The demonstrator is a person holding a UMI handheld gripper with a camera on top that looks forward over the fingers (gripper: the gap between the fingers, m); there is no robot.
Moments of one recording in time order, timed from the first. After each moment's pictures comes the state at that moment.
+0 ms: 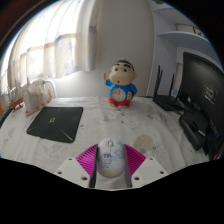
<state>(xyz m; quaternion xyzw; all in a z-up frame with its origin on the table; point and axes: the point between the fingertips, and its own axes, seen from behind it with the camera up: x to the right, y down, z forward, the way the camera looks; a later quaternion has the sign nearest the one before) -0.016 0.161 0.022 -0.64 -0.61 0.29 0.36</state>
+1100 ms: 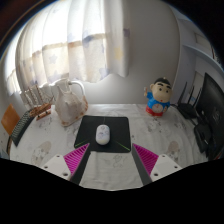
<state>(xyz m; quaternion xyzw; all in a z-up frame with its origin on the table) -0.011 -0.037 0.126 -0.64 -0.65 0.28 0.29</state>
